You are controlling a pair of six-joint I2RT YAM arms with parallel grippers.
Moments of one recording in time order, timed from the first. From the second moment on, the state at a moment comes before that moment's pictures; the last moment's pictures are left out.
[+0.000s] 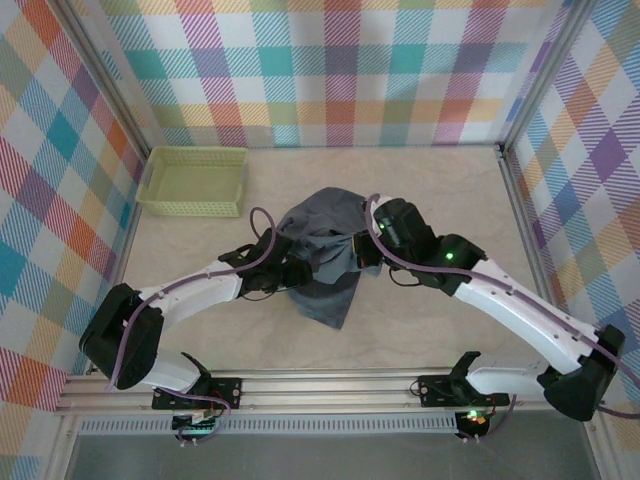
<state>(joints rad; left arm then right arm) -0.66 1.44 0.83 -0.39 0.05 -0.78 0.84 1.16 1.21 -0.72 0.13 0.46</state>
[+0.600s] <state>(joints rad) -0.71 1.68 0.95 -0.44 -0.02 -0.74 0.84 1.02 1.46 -0.89 0.41 0.35</state>
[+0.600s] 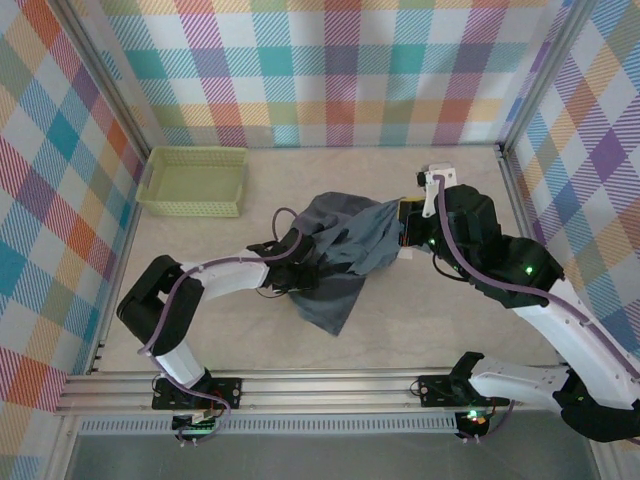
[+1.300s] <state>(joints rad) -0.70 1.46 1.23 -0.69 -0.26 -0.52 0.71 0.97 1.71 -1.04 0.77 0.25</state>
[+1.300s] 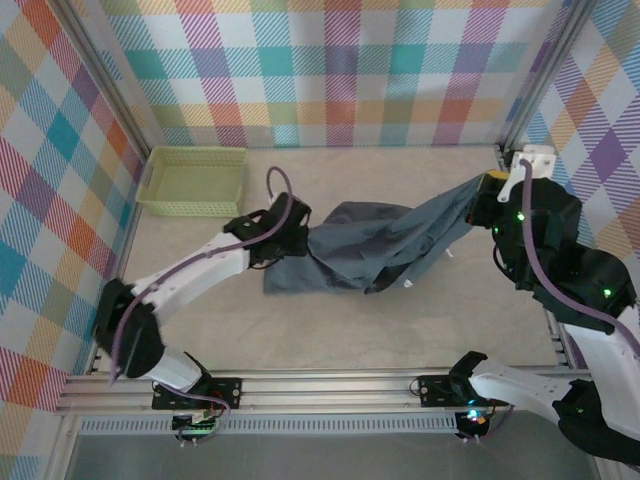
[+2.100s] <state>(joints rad) -0.62 1.61 1.23 -0.89 -0.23 -0.61 0.39 1.09 1.40 -1.01 0.57 0.32</state>
